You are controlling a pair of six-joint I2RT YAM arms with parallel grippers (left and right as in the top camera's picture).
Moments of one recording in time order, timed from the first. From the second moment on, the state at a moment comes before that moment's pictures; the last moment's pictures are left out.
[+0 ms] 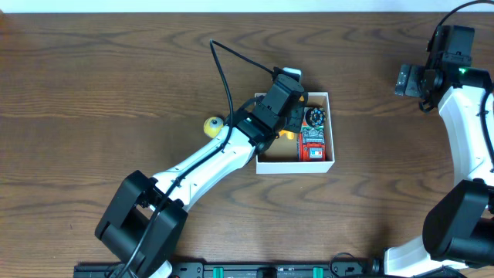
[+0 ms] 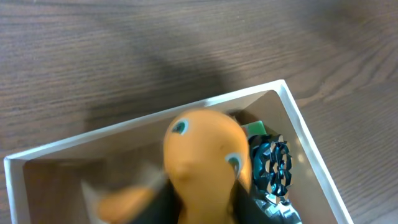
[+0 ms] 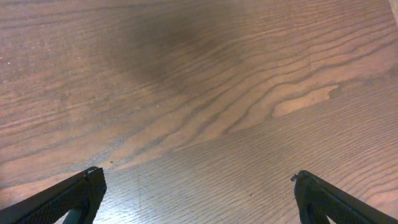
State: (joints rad) left arm -0.72 1.79 1.27 -0.24 -0.07 -0.43; right arm -0.18 1.73 1.44 -0.74 0.25 0.05
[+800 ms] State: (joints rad) left arm -0.72 1.79 1.27 -0.22 -0.20 -0.43; right arm -0.18 1.73 1.44 -0.74 0.25 0.05
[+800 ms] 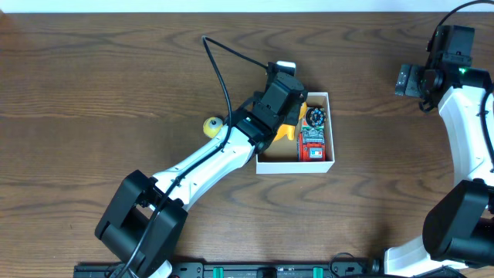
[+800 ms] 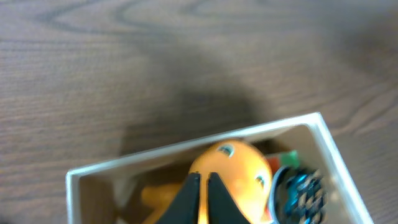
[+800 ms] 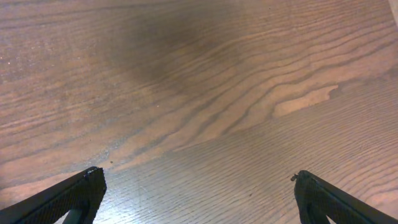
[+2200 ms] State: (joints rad) left arm -0.72 1.84 1.27 -0.42 -0.08 -0.21; right arm -0.18 1.73 1.44 -0.74 0.25 0.05
